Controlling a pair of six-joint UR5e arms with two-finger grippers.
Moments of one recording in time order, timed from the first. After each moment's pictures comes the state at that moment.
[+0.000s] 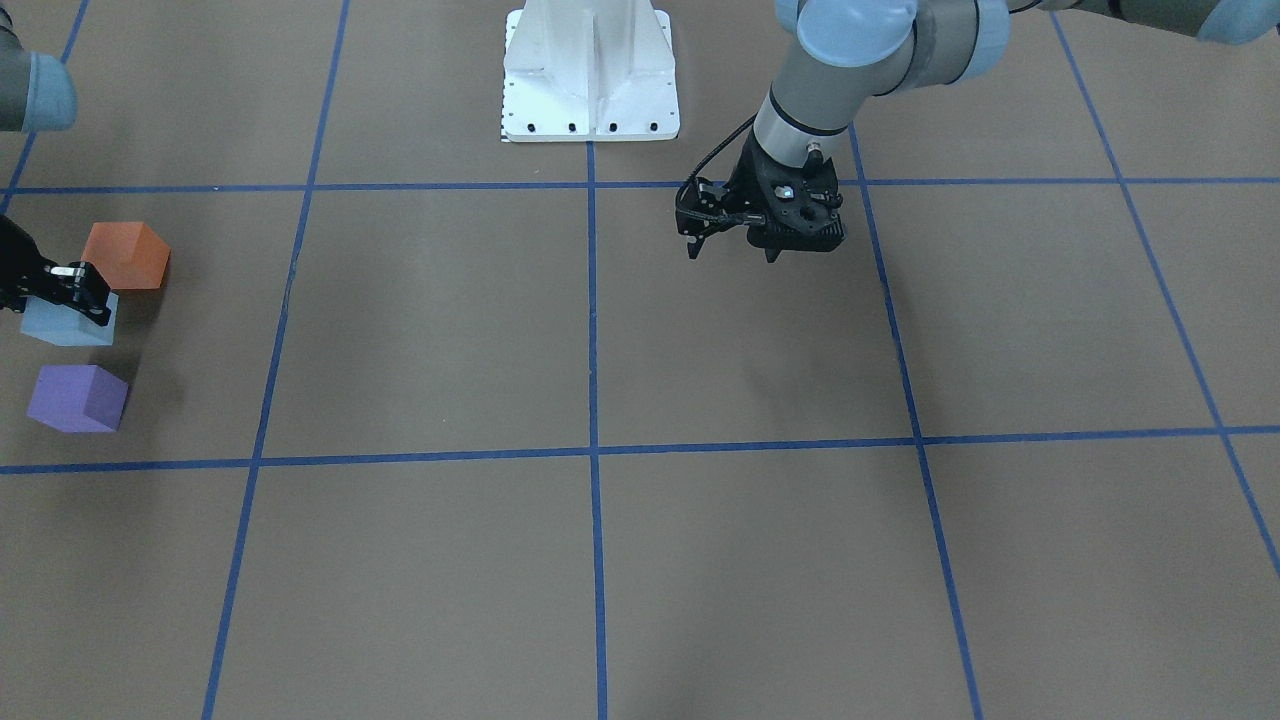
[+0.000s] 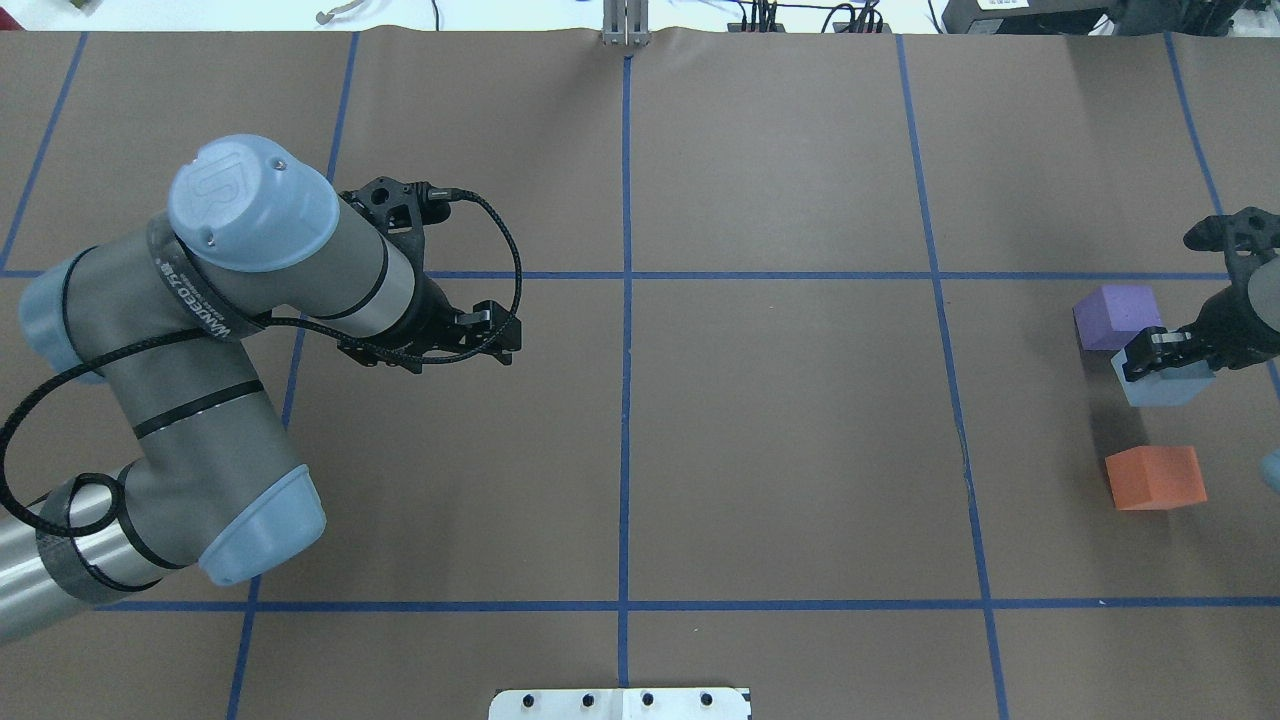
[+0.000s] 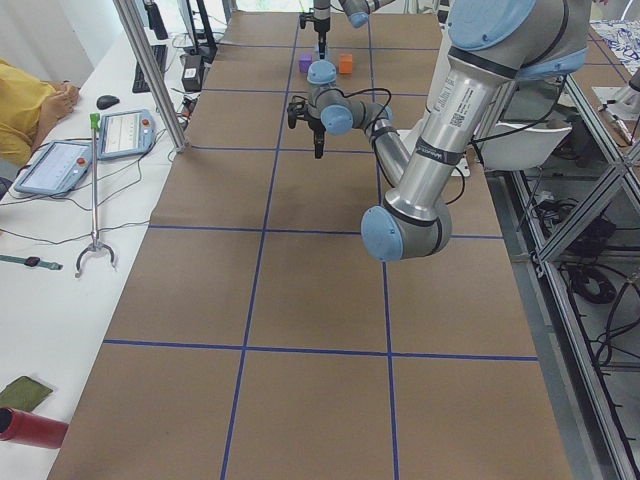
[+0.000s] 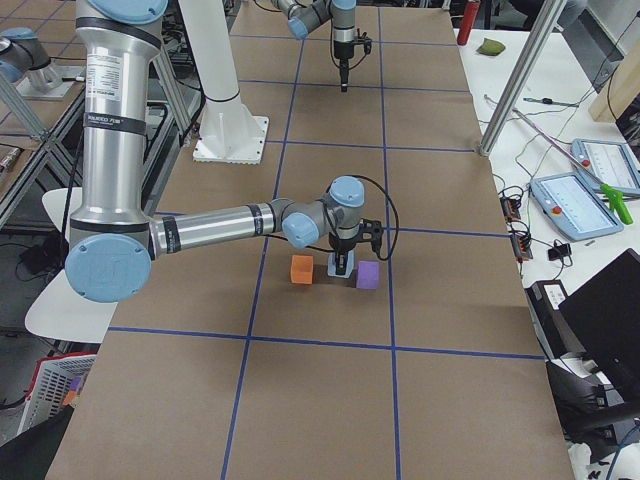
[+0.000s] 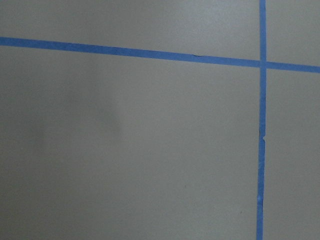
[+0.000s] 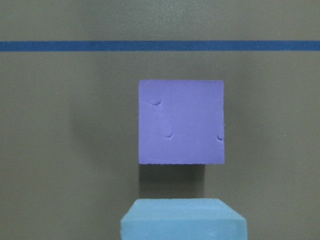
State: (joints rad) left arm -0.63 -2.09 -1.90 -1.64 -2.01 -1.23; right arm 1.01 -1.66 1.78 -1.23 2.19 0.71
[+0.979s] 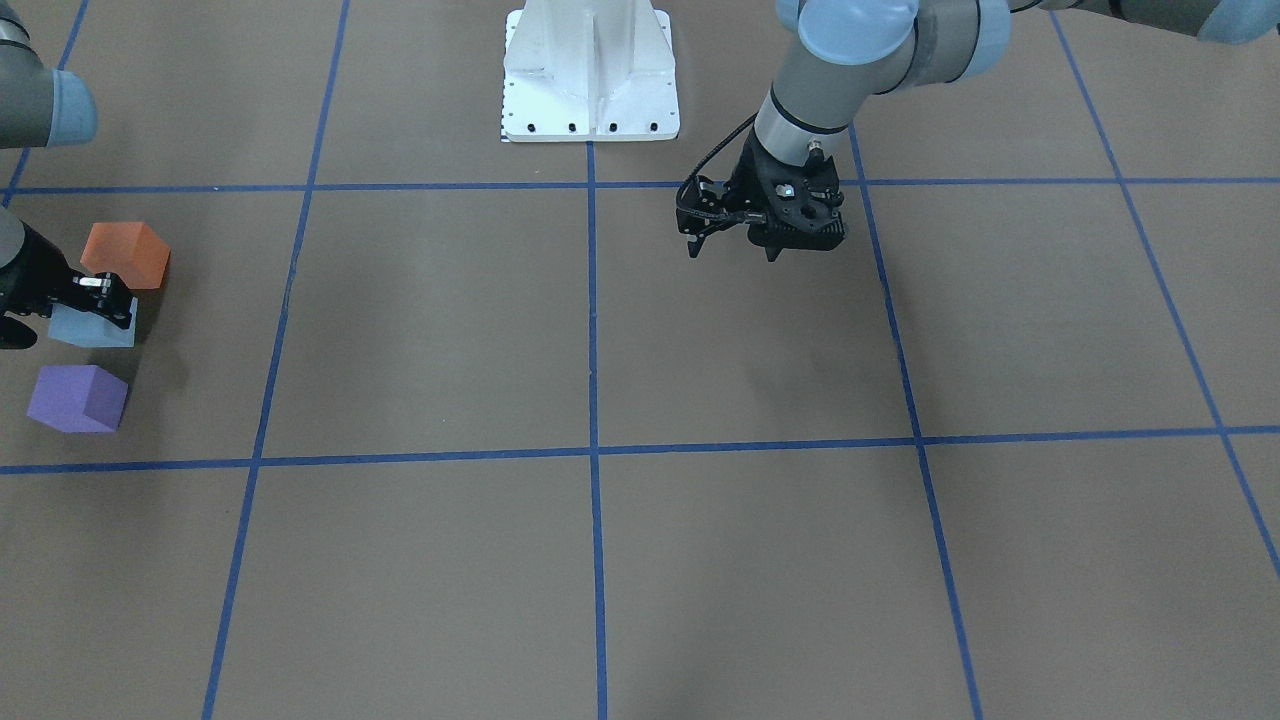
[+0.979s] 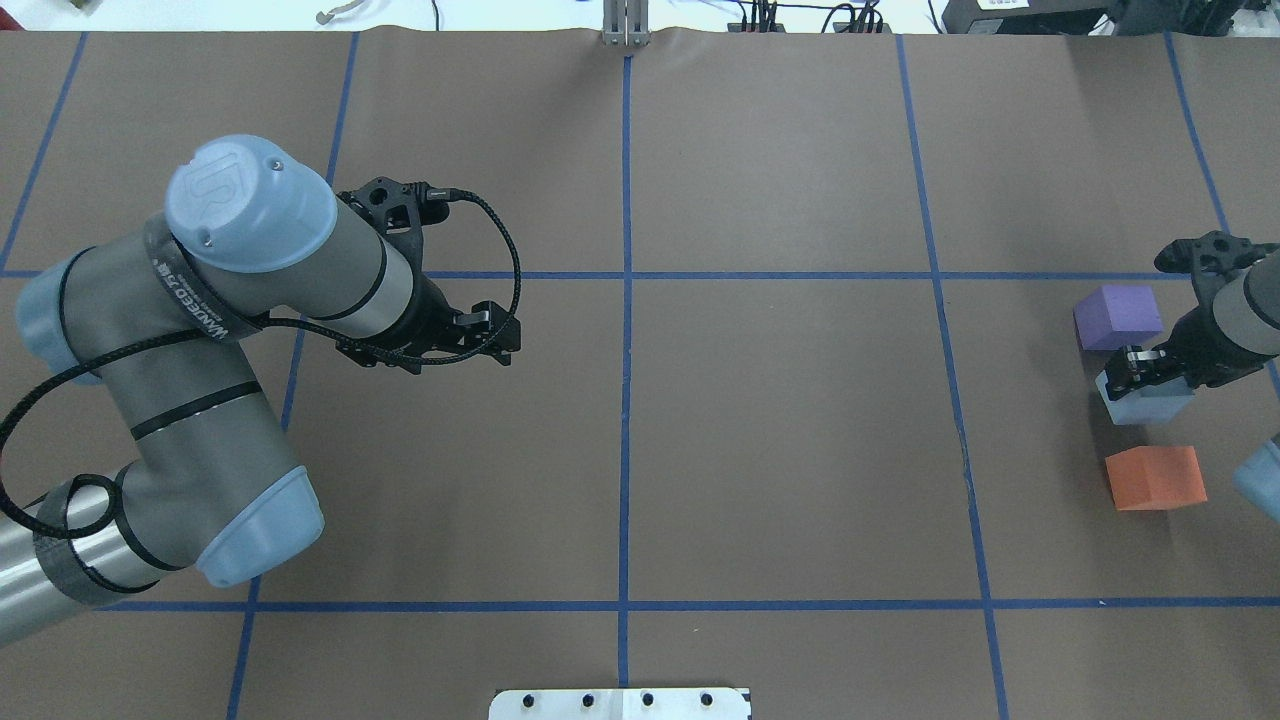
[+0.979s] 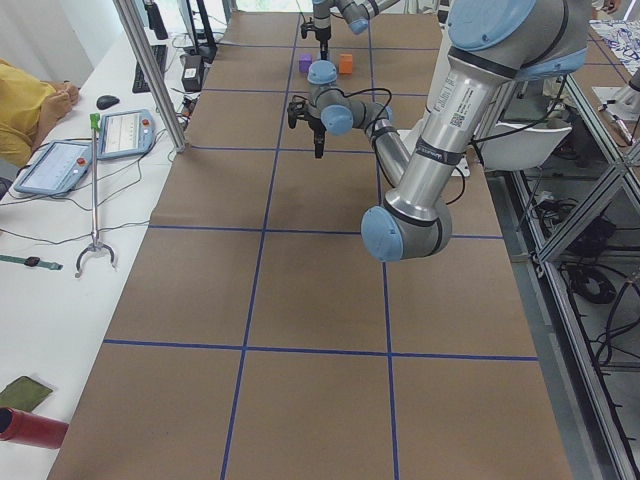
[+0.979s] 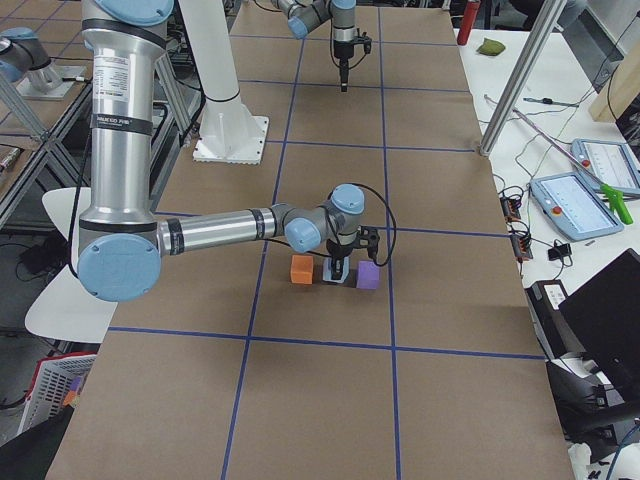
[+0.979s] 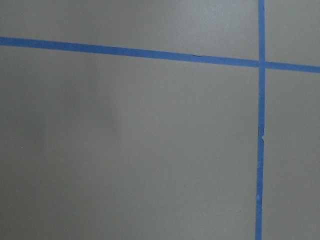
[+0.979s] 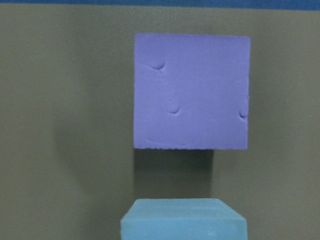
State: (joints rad) left arm -0.63 -2.08 -1.90 -1.63 -2.01 -1.23; right arm 0.96 -1.64 1.72 -1.23 2.18 0.76
